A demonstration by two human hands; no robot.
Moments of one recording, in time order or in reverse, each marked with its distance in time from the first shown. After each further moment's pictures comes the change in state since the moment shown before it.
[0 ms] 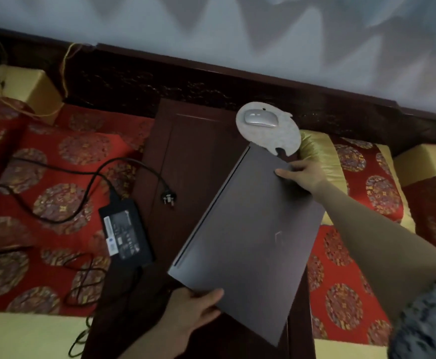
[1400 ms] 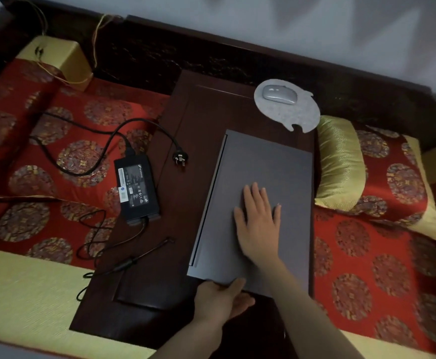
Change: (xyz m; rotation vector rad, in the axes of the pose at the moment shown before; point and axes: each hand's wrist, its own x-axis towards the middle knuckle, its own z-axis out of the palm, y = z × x) left_hand 0.006 -0.093 0.045 -0.194 0.163 0.040; right_hand -0.170 0.068 0.154 -0.476 0.143 -0.454
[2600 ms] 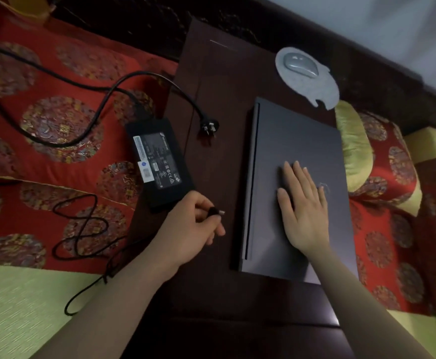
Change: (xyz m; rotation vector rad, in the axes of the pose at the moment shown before) left_hand 0.037 0.142 -0.117 0.686 -0.303 0.544; right_hand -0.003 -0.005 0.023 -0.198 0.121 0.009
